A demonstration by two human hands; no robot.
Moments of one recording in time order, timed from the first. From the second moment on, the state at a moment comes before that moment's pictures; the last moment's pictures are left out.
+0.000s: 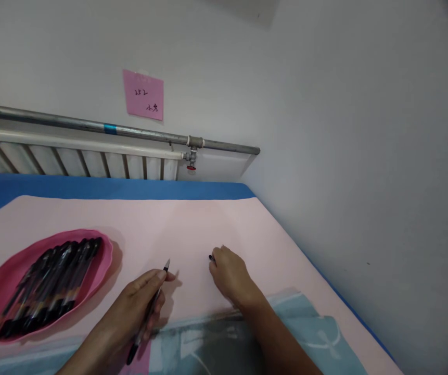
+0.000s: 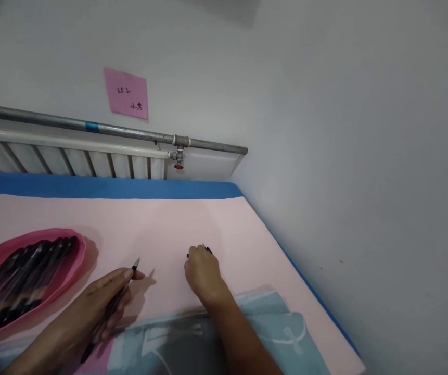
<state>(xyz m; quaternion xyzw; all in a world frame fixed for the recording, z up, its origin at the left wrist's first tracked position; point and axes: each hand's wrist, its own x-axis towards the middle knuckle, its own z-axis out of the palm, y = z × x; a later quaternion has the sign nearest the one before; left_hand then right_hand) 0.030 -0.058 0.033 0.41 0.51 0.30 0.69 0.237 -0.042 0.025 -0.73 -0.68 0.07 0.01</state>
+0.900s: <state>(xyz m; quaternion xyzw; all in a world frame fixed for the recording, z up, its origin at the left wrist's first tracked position) 0.032 -0.062 0.024 0.43 0.42 0.25 0.76 0.190 -0.047 0.032 -0.50 -0.38 0.51 0.58</state>
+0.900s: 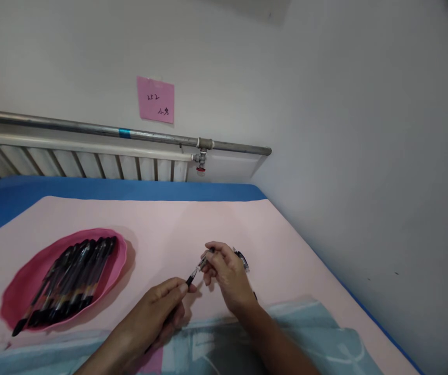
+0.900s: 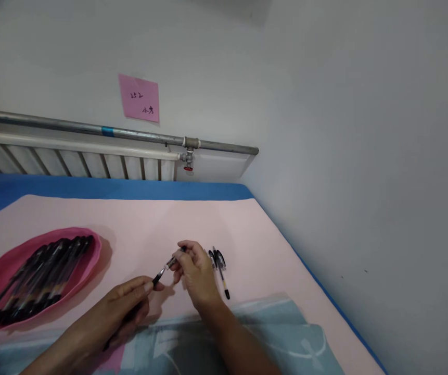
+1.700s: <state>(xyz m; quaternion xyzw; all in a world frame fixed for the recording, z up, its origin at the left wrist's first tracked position) 0.026 -0.056 0.025 0.48 0.40 0.24 0.75 0.180 -0.053 0.021 -0.47 -0.40 0.60 0.50</state>
